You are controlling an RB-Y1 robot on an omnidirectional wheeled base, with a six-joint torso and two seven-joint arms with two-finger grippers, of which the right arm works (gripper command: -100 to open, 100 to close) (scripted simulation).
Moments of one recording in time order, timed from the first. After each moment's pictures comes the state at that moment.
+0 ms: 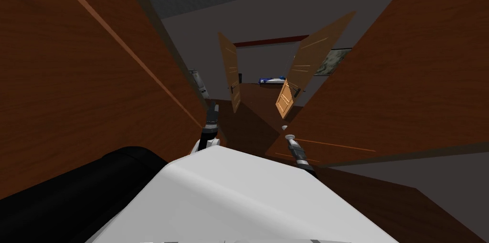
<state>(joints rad) 0.09 -0.27 -0.32 -0.70 0.42 -1.02 0.94</state>
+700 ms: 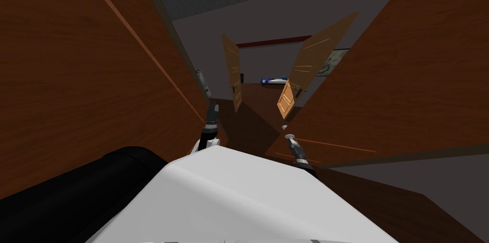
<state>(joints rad) 0.08 -0.27 -0.29 -0.69 0.37 -1.01 0.79</state>
